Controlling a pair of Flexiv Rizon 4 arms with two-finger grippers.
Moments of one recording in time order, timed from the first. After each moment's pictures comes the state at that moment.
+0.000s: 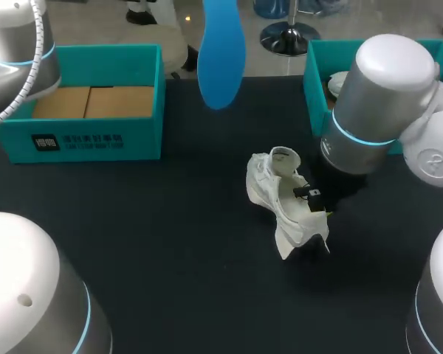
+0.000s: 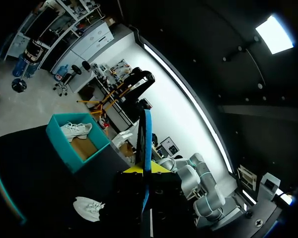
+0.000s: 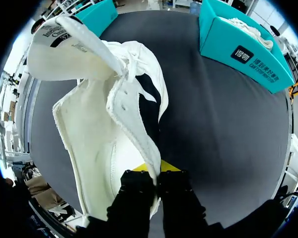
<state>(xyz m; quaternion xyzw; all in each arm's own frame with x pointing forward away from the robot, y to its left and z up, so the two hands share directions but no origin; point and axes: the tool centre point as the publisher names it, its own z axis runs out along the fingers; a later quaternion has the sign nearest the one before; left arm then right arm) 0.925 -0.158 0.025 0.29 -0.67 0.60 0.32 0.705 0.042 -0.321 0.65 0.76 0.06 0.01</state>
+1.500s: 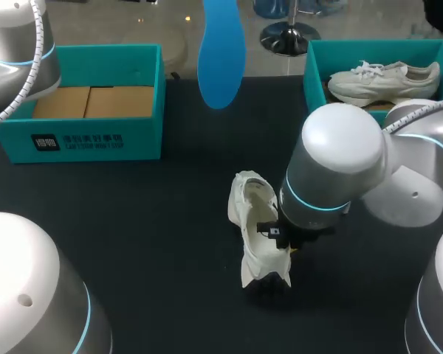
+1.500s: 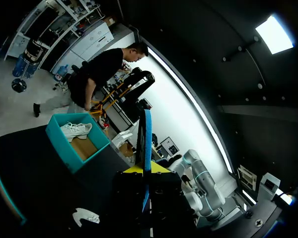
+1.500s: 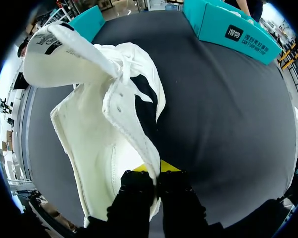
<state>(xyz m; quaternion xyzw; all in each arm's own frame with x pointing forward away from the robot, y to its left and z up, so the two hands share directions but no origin) 0.925 -0.158 0.025 0.29 -0.67 0.60 0.32 0.661 0.107 -0.369 0.71 0.69 0.09 0.04</state>
